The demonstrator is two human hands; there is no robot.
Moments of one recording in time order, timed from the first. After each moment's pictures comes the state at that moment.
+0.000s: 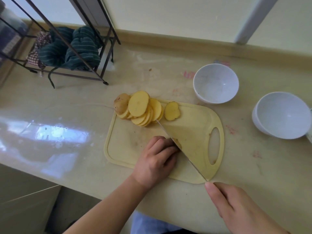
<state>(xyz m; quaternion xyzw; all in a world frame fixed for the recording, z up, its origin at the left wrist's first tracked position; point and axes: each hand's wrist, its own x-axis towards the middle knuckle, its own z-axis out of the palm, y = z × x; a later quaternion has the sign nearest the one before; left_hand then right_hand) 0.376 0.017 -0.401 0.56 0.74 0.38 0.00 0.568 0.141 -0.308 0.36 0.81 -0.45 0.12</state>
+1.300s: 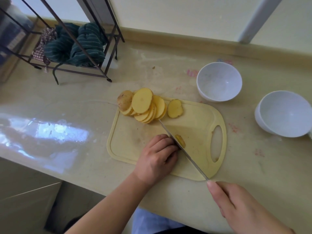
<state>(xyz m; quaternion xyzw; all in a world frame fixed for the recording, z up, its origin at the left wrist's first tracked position) 0.377 0.012 -0.406 0.55 0.73 0.39 -0.01 0.570 0.139 -0.307 0.36 0.81 -0.43 0.16</state>
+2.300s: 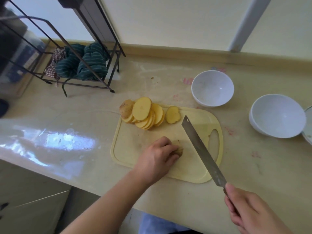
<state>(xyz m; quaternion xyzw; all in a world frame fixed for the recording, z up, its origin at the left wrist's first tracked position) 0.366 0.018 -0.378 0.55 0.77 0.29 0.14 0.592 0.143 -0.296 0.48 0.61 -0.62 0.13</state>
